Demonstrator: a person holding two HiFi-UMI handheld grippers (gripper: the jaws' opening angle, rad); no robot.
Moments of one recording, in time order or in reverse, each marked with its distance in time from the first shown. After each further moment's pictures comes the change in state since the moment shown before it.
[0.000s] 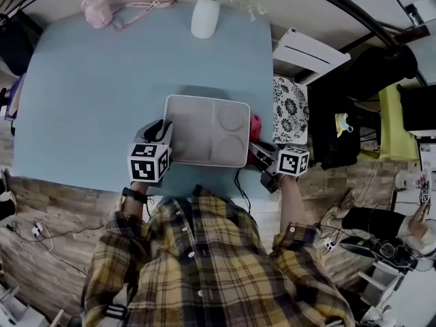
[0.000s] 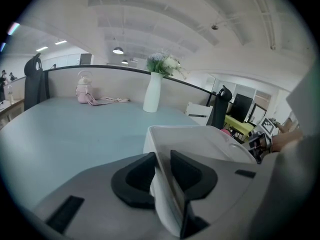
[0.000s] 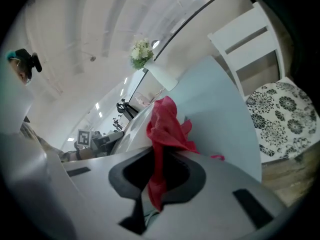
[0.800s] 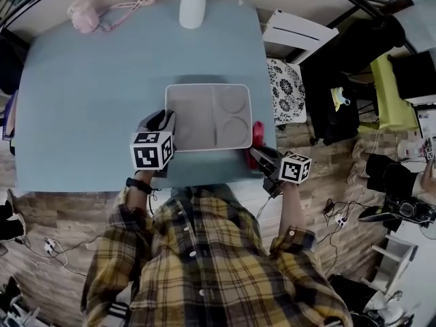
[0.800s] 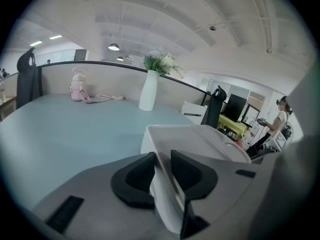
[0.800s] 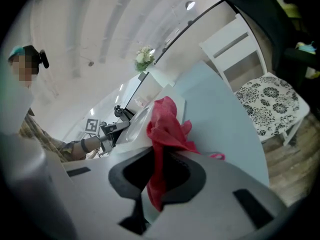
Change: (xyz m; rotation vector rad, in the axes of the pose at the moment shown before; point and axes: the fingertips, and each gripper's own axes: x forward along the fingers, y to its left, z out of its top) left arm 0.000 0.000 -0.002 0.013 0.025 -0.072; right arm -0.032 0.031 -0.073 0.029 -0.102 -0.065
